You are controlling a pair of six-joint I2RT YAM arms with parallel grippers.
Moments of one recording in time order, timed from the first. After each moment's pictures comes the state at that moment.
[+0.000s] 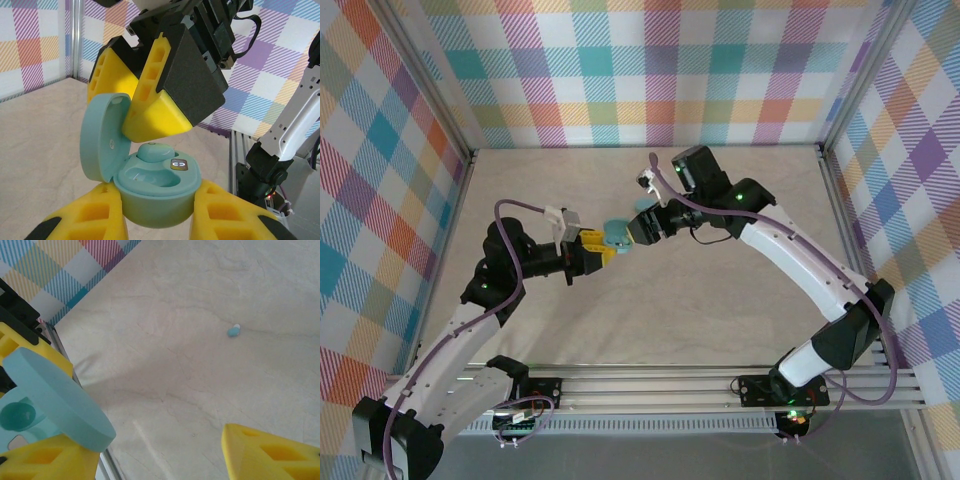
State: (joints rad) left arm -0.37 0.88 0.70 0.05 0.89 -0.11; right arm 0.71 1.53 1.63 -0.86 -0.43 0.10
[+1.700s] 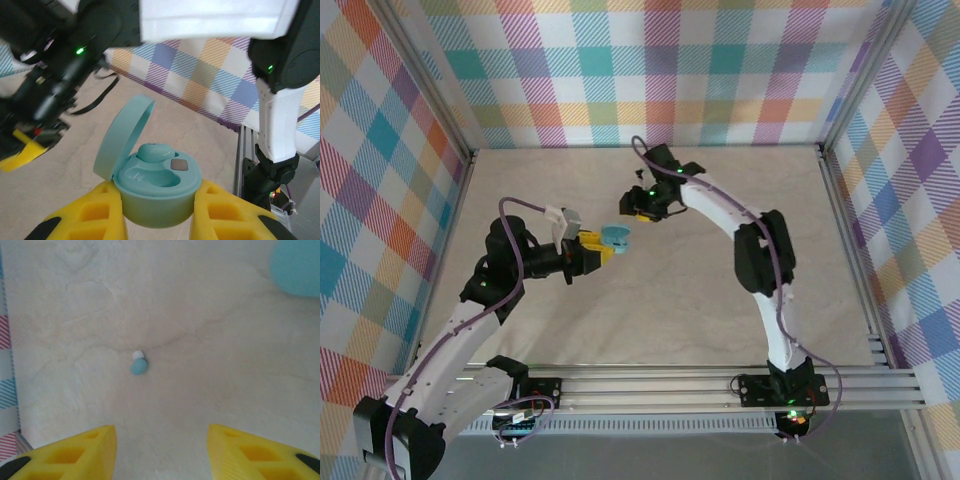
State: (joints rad) left arm -0.34 0.89 0.72 -0.06 0.85 -0.11; right arm 0.59 2.25 1.99 -0.77 -0.44 0.58
